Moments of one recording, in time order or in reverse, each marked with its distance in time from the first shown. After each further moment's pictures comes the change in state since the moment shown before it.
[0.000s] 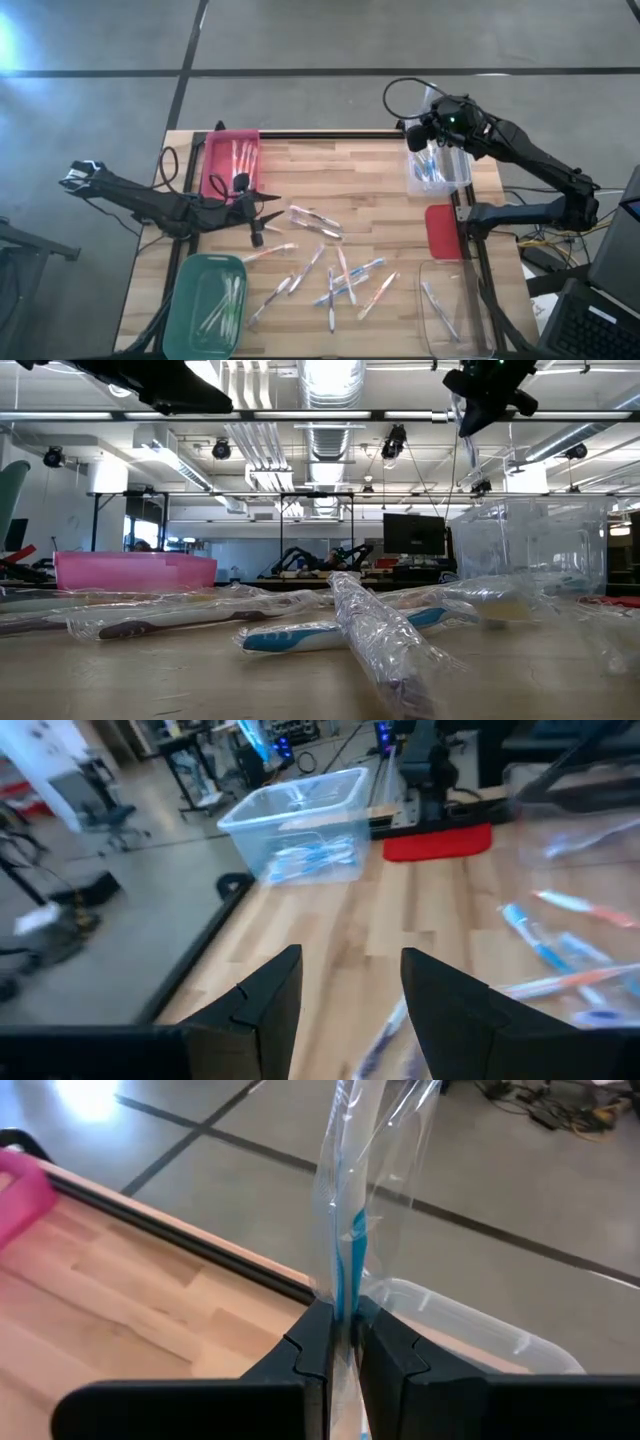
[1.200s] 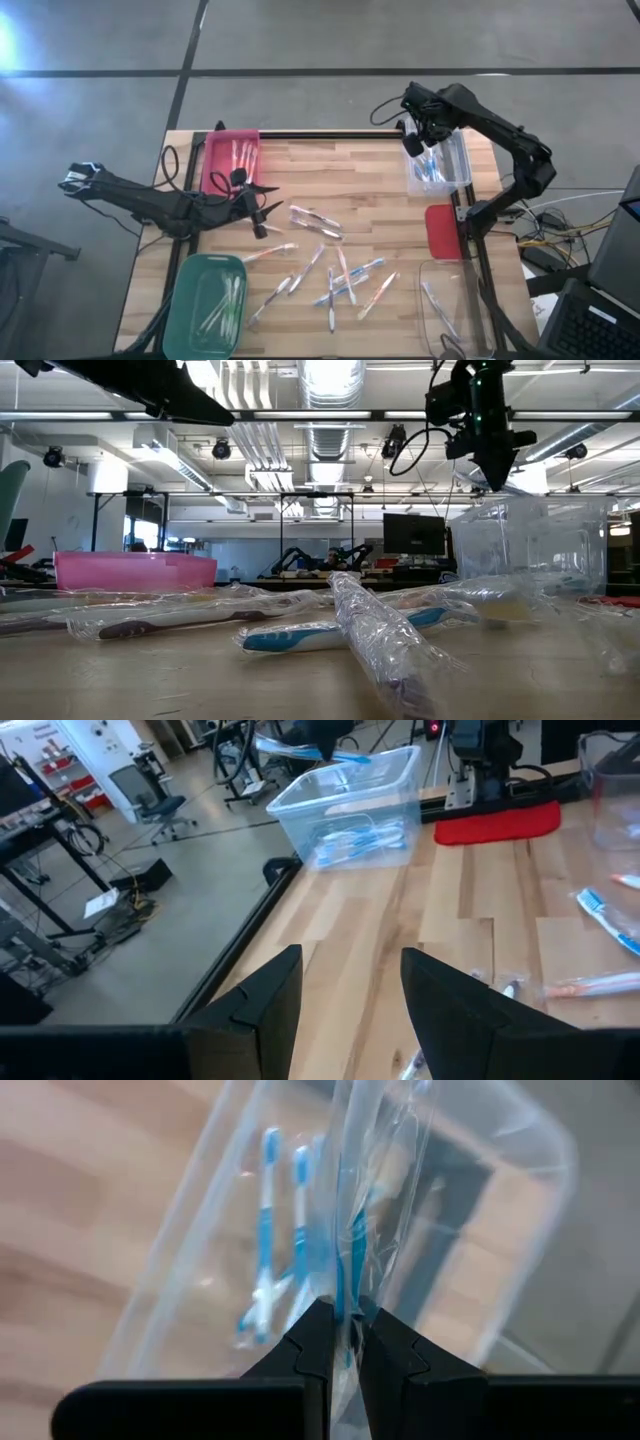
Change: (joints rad) left arm 0.047 0.004 -0.015 0.003 -0.078 0.035; right arm -0.214 0.474 0.273 -0.635 -0.121 0.007
